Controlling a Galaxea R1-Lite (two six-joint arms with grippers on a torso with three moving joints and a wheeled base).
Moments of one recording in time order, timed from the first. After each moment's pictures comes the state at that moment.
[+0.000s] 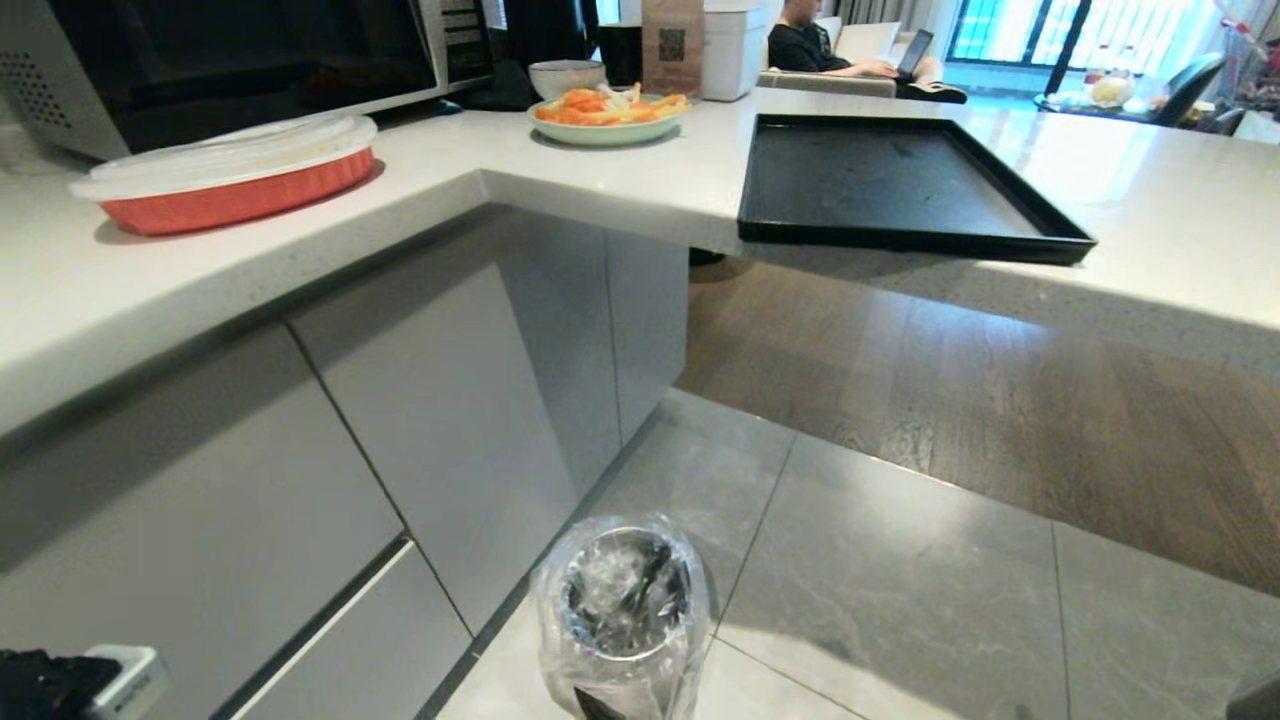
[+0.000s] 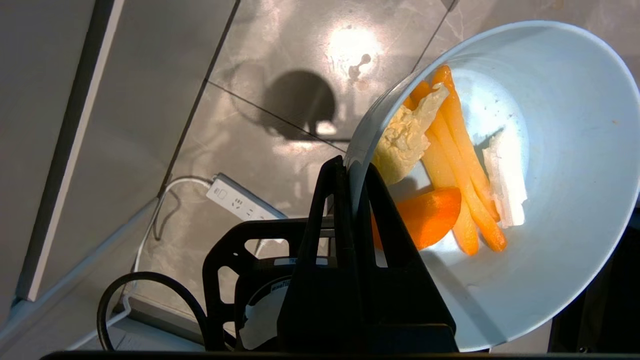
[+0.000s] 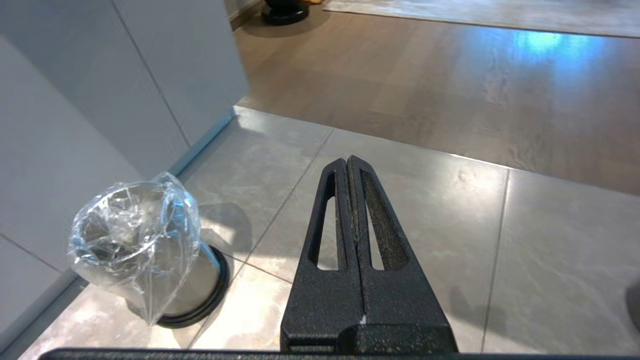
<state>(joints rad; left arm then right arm) -0.34 0.99 -0.36 0.46 0.11 -0.29 0.00 0.00 0.00 -0.01 -0.05 0.09</state>
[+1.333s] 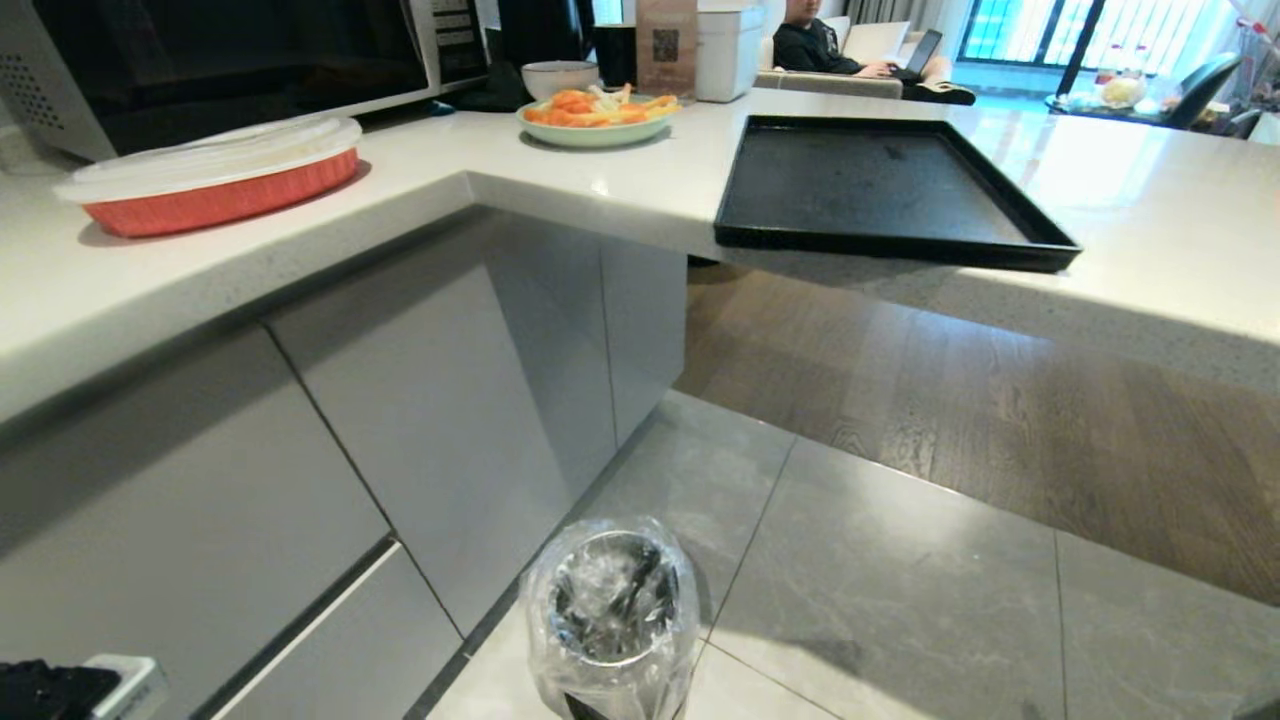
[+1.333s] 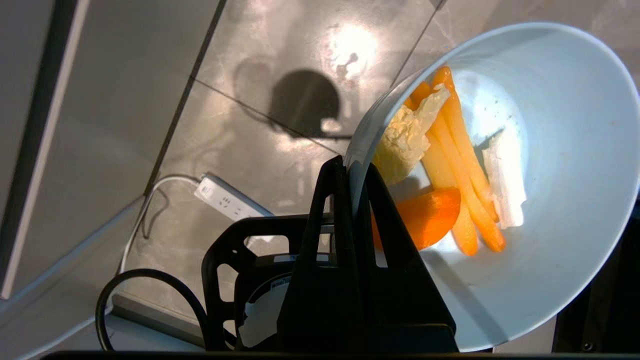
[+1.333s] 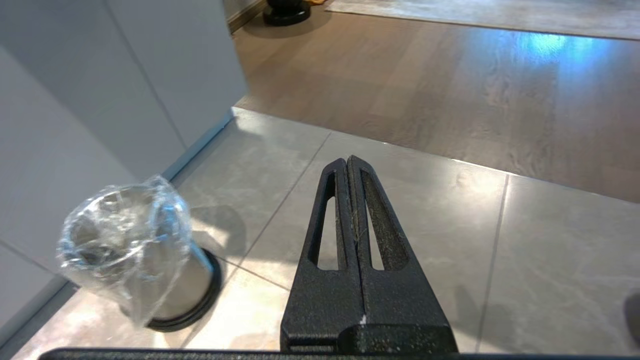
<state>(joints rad) -0.35 0.97 -0.35 0.46 0.12 -0.29 0.00 0.00 0.00 -0.01 -0.05 0.09</state>
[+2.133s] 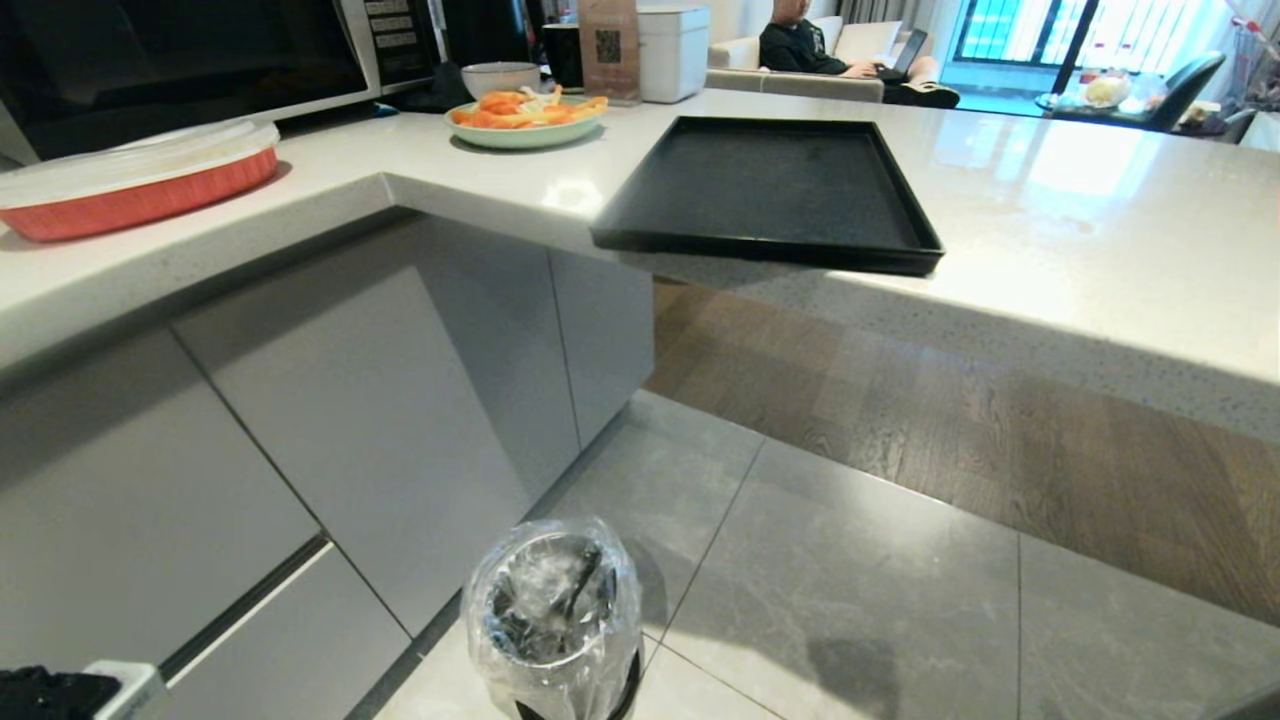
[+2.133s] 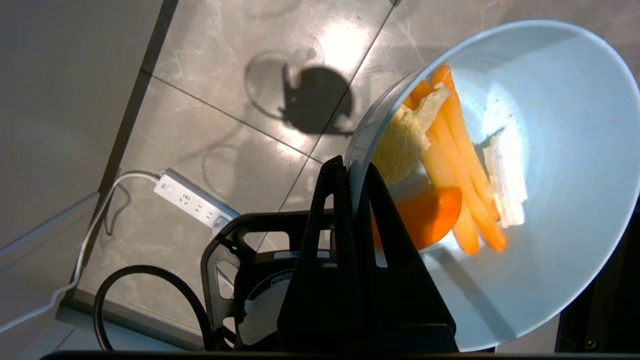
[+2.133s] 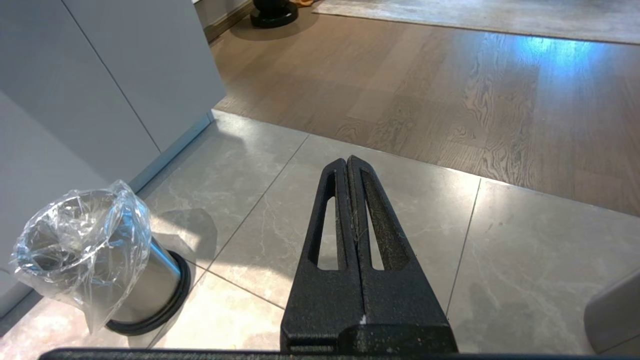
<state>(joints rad) -0.36 0.97 -0.33 0.46 0.12 -0.30 0.00 0.00 0.00 -0.01 -0.05 0.09</state>
